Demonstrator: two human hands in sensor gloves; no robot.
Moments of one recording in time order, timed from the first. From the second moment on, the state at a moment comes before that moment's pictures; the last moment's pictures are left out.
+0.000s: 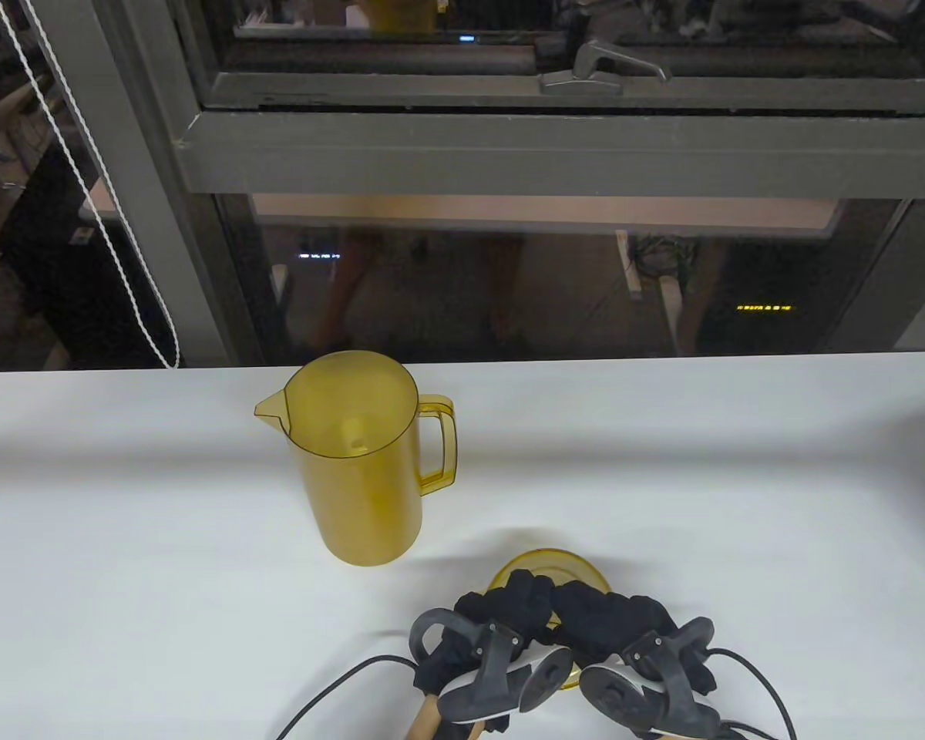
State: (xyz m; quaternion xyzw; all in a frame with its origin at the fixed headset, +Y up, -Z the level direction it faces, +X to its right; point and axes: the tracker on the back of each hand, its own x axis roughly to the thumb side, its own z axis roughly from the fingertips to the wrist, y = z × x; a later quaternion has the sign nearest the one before) left_hand 0.018 -0.703 -0.258 0.16 -0.27 -0.05 0.95; right_hand 0.141 -0.682 -0.237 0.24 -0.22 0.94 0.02
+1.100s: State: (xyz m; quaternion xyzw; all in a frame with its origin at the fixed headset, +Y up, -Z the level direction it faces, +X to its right) left_hand -0.070 -0.491 -0.298 0.13 -0.14 -0.16 0.97; right_hand 0.190 -0.731 -0.266 0.15 -0.04 0.99 0.05
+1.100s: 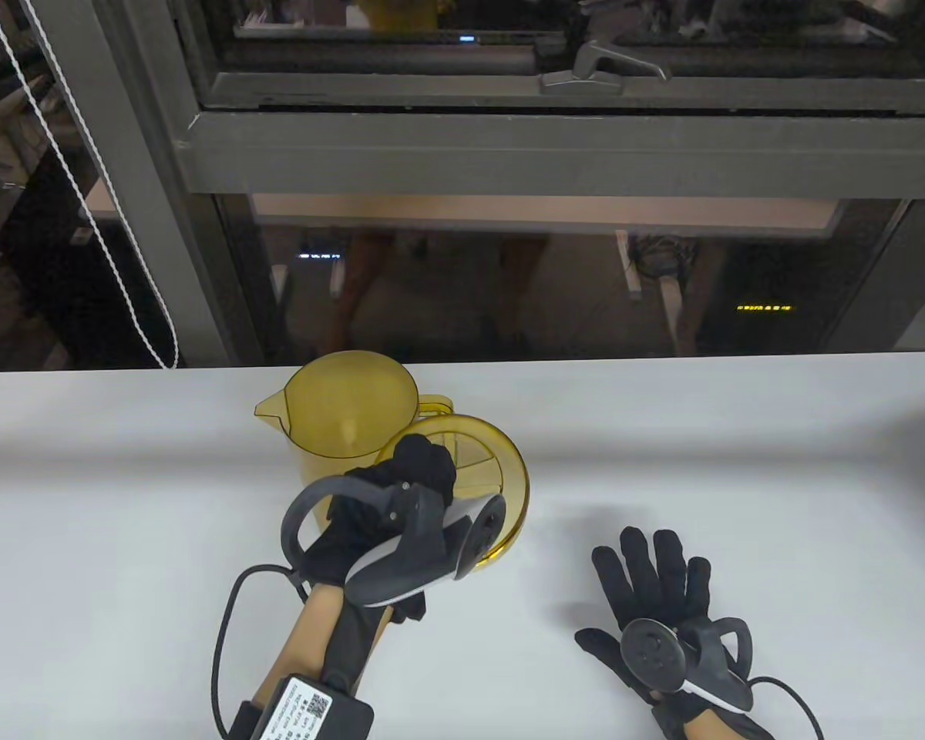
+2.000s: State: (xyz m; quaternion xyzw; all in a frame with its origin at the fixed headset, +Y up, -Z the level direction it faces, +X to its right) left_hand -0.149 -0.487 -0.413 0.09 -0.02 -0.15 0.98; right_hand 0.189 -0.734 -0.266 0.15 -0.03 0.99 0.02
